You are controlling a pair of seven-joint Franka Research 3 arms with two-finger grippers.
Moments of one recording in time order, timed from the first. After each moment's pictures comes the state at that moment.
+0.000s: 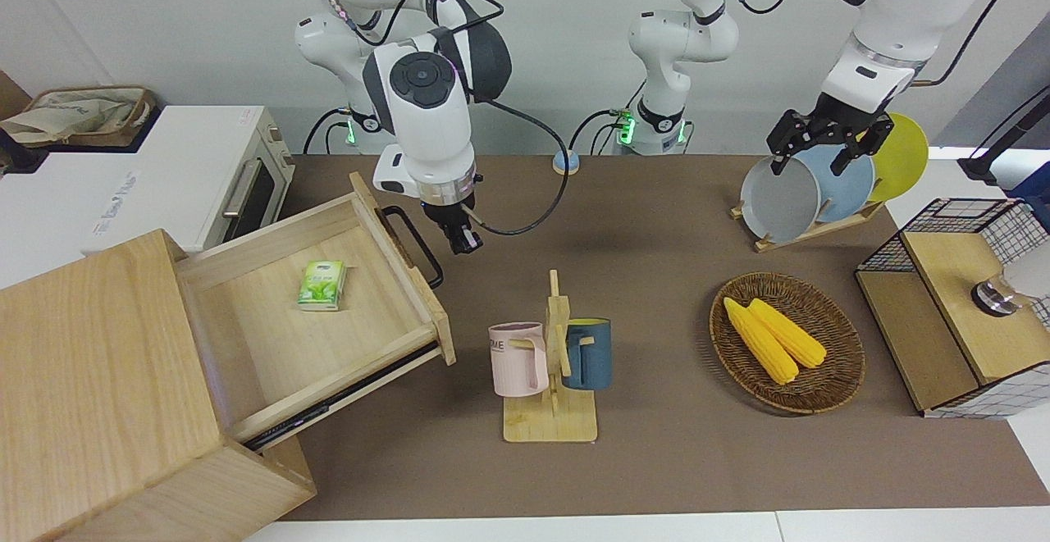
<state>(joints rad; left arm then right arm) -0.15 0.04 0.15 -1.49 -0.02 1.55 0.05 0.39 0.39 -0.03 -1.36 0.05 1.69 1.35</state>
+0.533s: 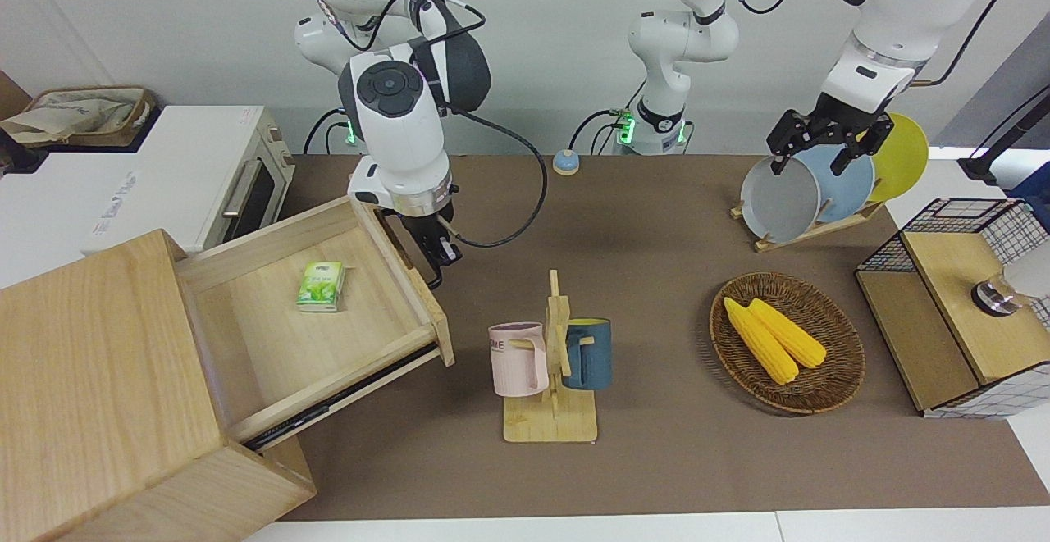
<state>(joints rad) -0.15 0.04 0.15 -1.49 -0.02 1.55 0.05 0.35 0.39 -0.03 -1.36 0.06 1.73 1.31</state>
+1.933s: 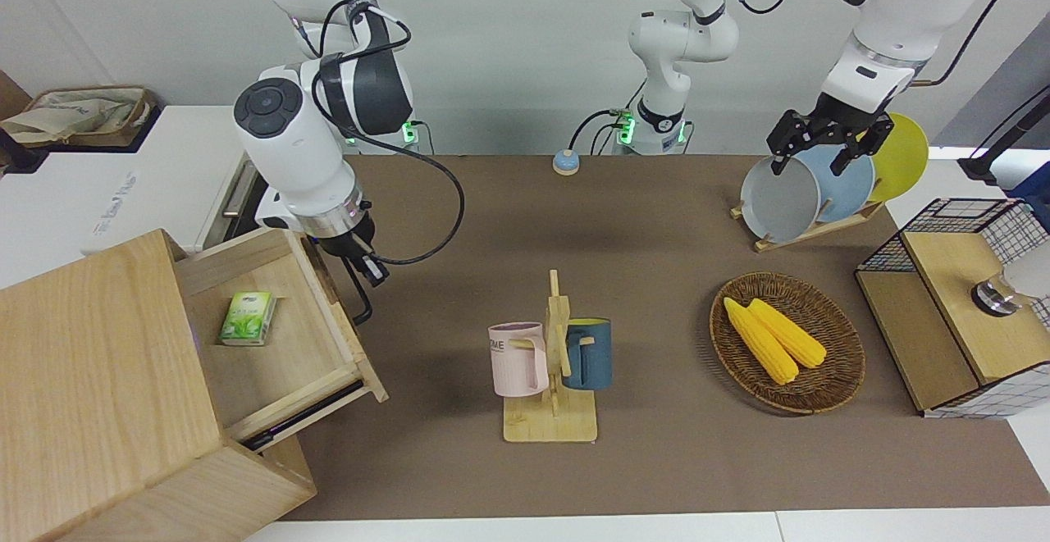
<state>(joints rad) -0.15 0.04 0.15 -1.49 -0.02 1.55 0.05 0.17 0.40 -0.03 -1.36 0.10 1.75 1.03</state>
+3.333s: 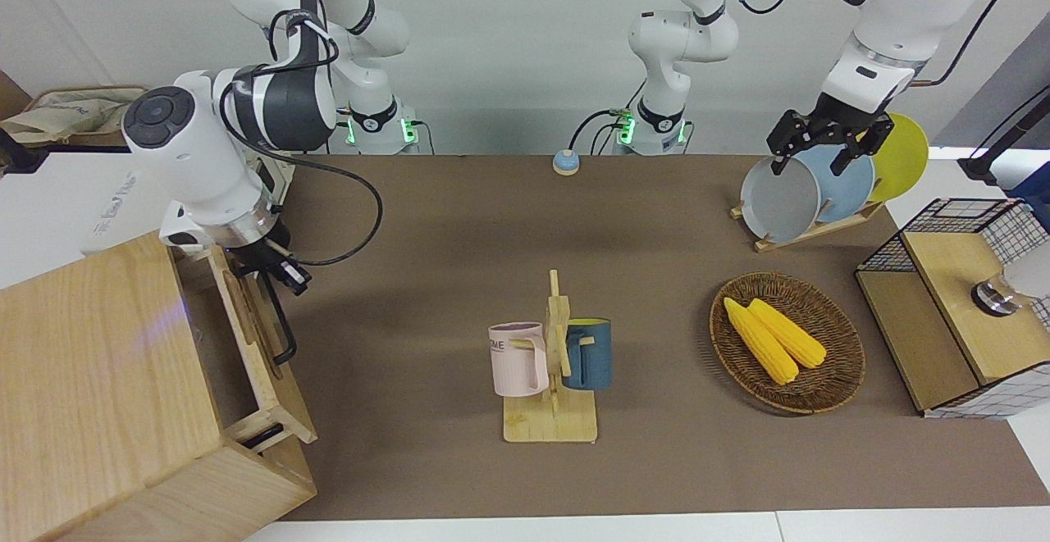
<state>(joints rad) -0.15 0.04 0.15 -1.49 -0.02 1.55 0.05 0.02 0.40 -0.04 -1.36 0.06 1.74 0.70</state>
